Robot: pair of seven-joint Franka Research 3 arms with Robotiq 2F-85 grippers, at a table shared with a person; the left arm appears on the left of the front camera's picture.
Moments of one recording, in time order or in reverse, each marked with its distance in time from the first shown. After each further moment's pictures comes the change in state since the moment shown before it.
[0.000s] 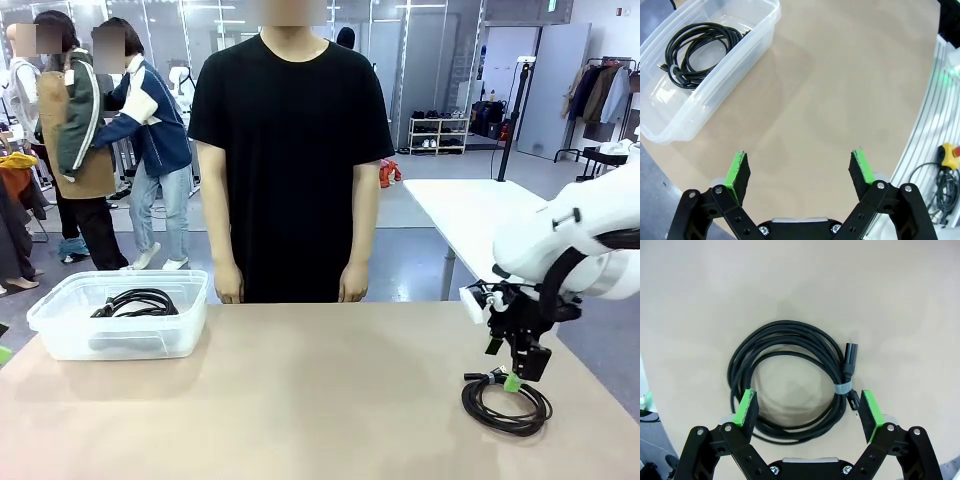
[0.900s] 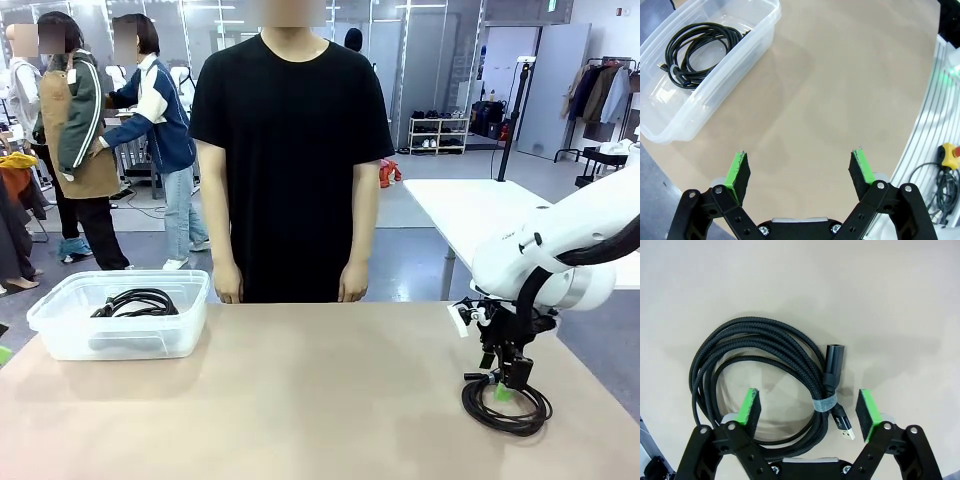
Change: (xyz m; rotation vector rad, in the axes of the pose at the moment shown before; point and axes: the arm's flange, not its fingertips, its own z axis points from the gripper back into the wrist) left arm 0.000 0.000 0.000 0.000 0.000 0.000; right arm -0.005 -0.030 -0.038 0.035 0.056 -0.028
